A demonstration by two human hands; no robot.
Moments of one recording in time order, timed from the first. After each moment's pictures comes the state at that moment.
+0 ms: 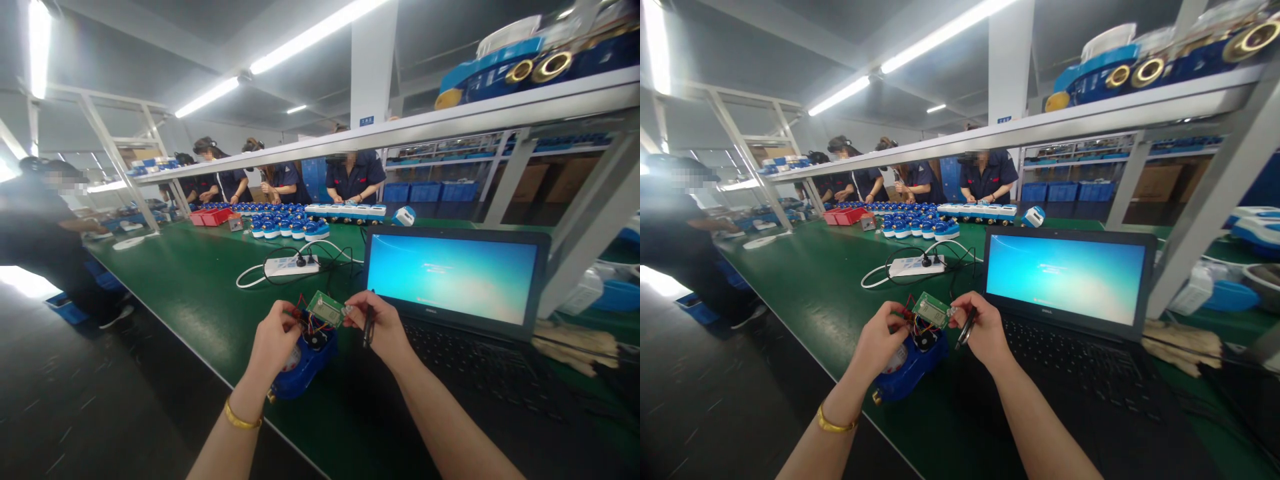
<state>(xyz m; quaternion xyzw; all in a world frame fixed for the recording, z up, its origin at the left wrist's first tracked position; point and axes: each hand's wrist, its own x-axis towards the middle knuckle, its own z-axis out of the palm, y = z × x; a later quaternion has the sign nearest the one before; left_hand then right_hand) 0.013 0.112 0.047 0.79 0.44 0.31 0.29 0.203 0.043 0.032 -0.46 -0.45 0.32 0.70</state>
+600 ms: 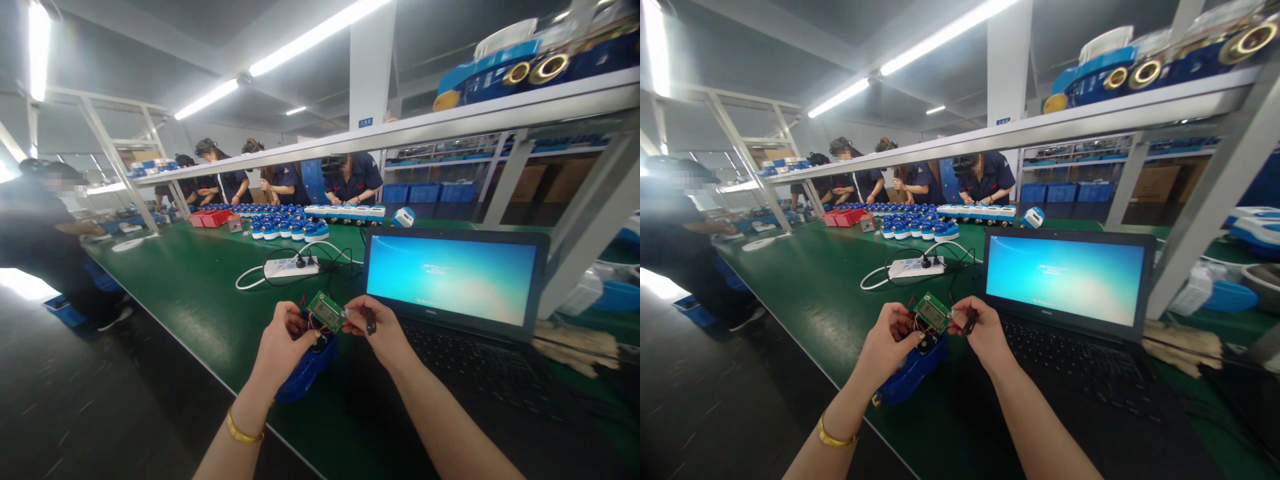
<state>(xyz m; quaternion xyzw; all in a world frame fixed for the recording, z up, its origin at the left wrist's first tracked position) 0.019 0.102 0.042 0.78 0.41 0.36 0.31 0.202 0.044 0.028 -0.48 -0.38 0.39 0.69</state>
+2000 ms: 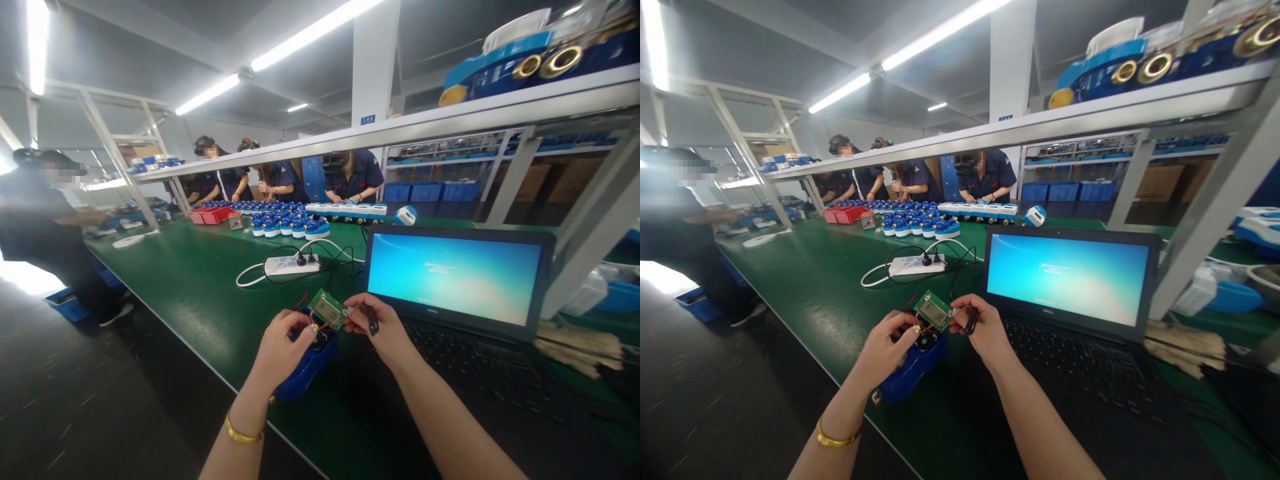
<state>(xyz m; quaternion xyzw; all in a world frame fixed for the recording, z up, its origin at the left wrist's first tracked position) 0.015 0.102 0.043 0.82 0.36 0.33 0.29 0.210 0.046 0.015 -0.47 -0.43 0.39 0.67</state>
